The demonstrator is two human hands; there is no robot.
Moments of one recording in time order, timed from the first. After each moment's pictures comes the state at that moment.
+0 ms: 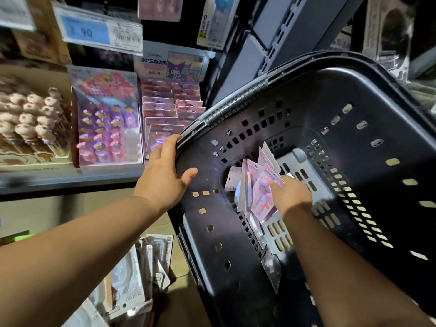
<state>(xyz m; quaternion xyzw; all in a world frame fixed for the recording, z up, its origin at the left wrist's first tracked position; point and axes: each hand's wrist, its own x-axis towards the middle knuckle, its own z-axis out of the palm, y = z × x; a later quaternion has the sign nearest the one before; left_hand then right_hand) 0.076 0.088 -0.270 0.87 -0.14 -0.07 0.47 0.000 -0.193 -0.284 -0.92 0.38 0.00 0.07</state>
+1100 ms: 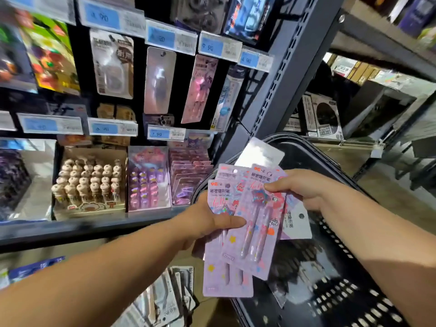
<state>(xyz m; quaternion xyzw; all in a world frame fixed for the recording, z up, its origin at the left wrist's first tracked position) -0.006 0.147 -0.147 0.61 -0.22 -0.35 0.67 -0.052 -0.073 -0.038 -0.78 0.26 0.13 0.55</state>
